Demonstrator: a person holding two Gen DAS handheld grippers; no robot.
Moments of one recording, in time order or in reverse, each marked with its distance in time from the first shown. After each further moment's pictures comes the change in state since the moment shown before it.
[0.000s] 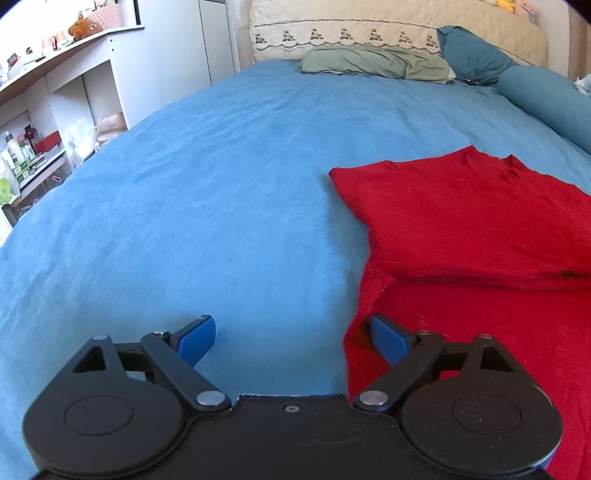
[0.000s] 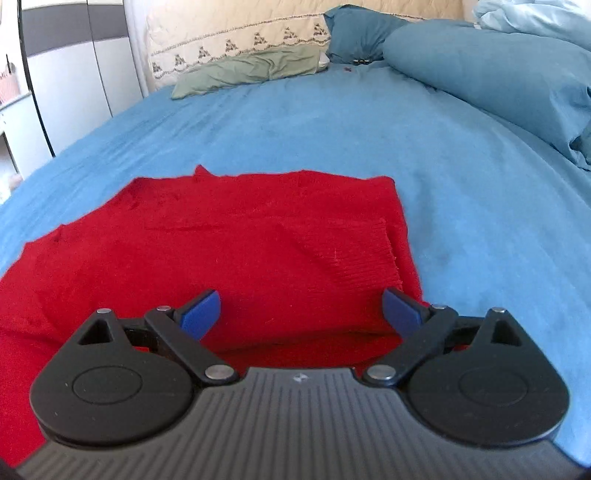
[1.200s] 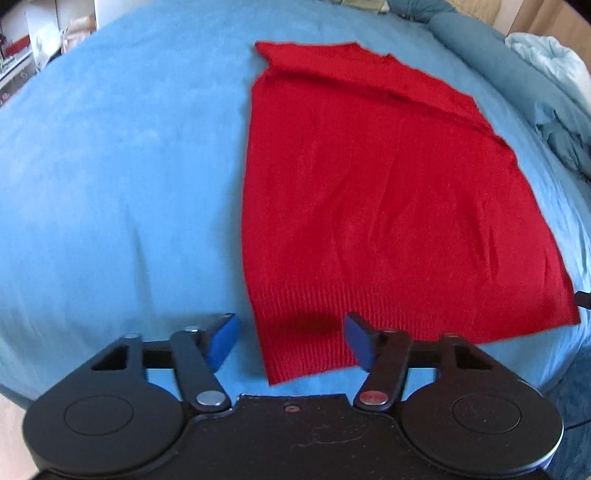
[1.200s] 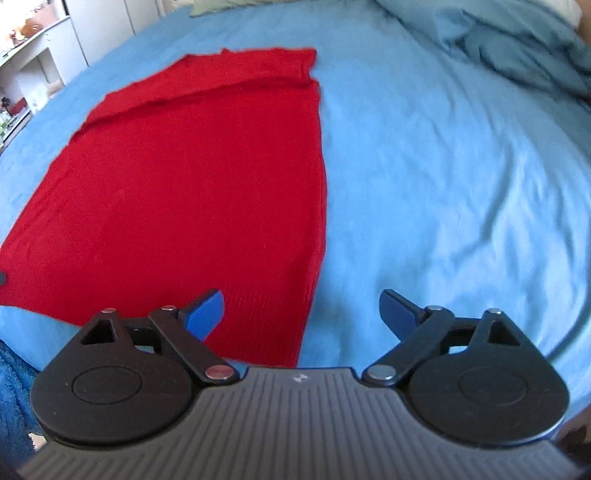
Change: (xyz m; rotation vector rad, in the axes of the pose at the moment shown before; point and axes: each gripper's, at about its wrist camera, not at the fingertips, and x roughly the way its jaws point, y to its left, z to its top) left arm -0.191 0.003 -0.147 -0.028 0.321 -0.279; right arm -0.299 -0.071 -0.172 -0.065 0.298 -0.021
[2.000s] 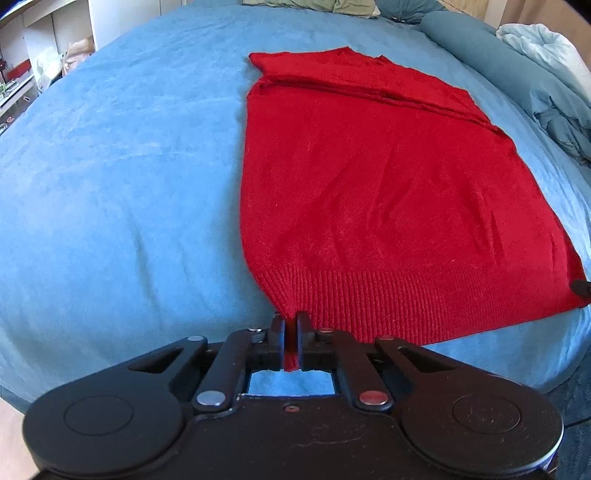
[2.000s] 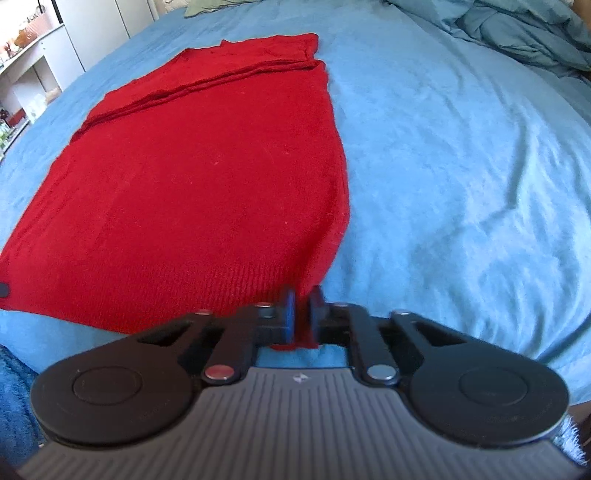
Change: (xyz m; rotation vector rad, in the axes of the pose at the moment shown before) left arm -0.006 -0.009 -0.016 0.055 -0.059 0.045; right arm 0.012 0.012 -0.011 0.045 -0.004 0.031
